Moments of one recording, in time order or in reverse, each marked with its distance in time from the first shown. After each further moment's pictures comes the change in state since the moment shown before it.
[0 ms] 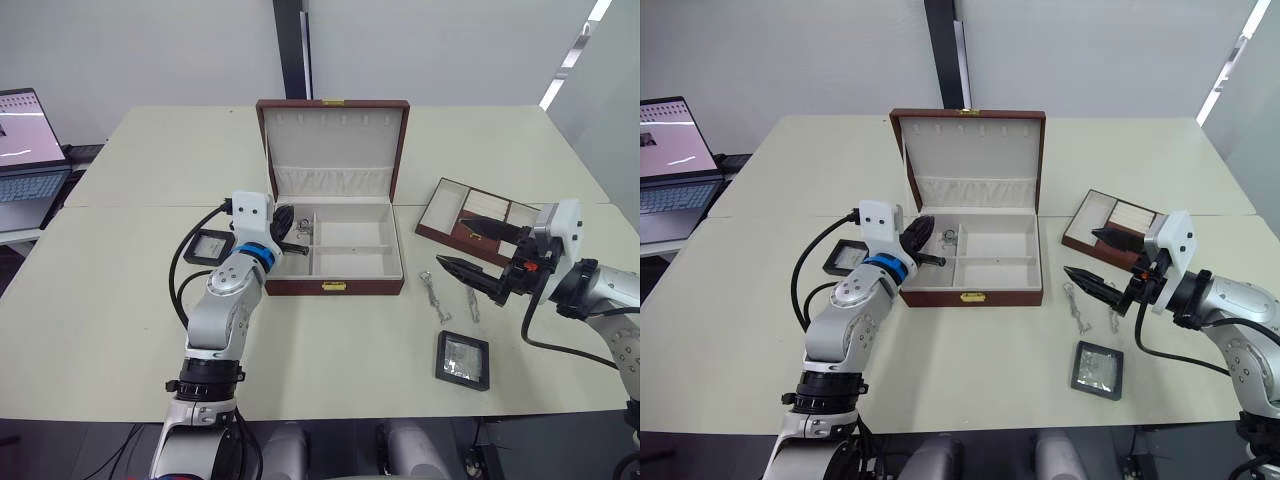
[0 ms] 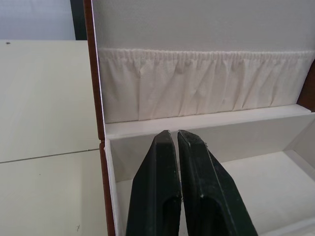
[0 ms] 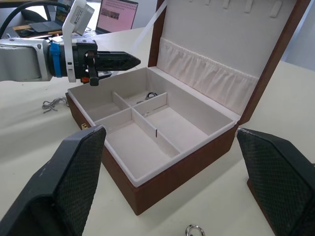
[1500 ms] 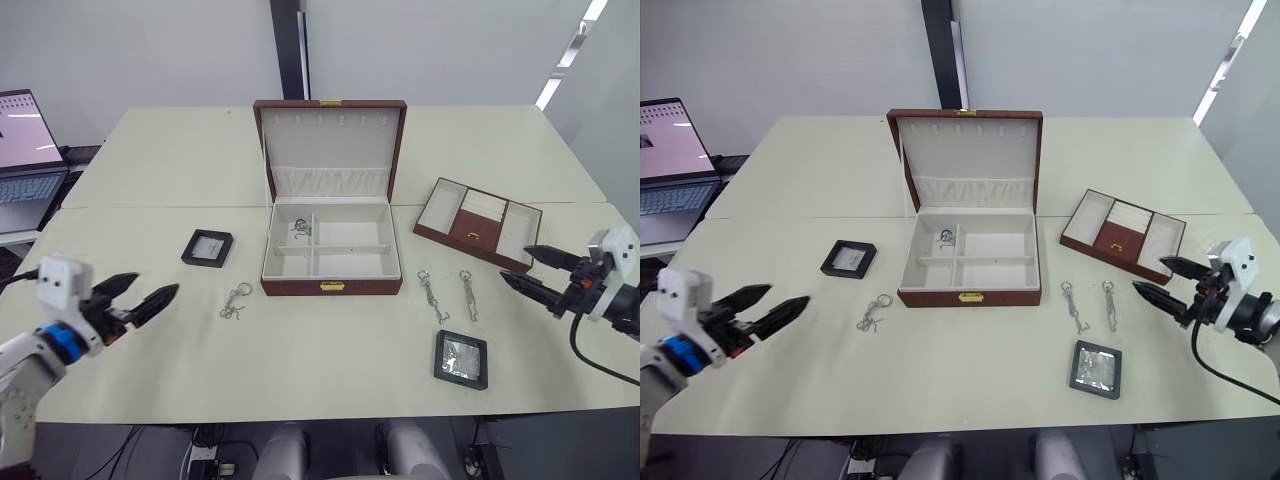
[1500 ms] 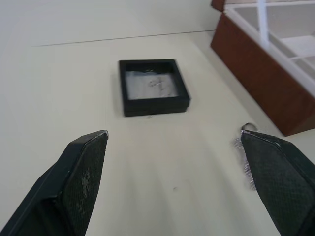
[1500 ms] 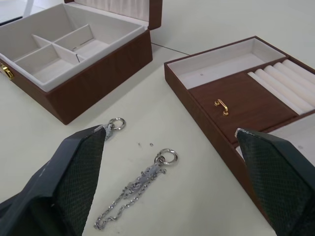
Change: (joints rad) left arm 0.590 0.585 0.572 -0.075 -0.353 0.116 -0.596; right arm 0.099 -0.102 -0.131 0.442 -0.092 -0.136 0.190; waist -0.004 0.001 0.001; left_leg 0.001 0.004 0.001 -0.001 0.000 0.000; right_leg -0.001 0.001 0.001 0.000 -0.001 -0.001
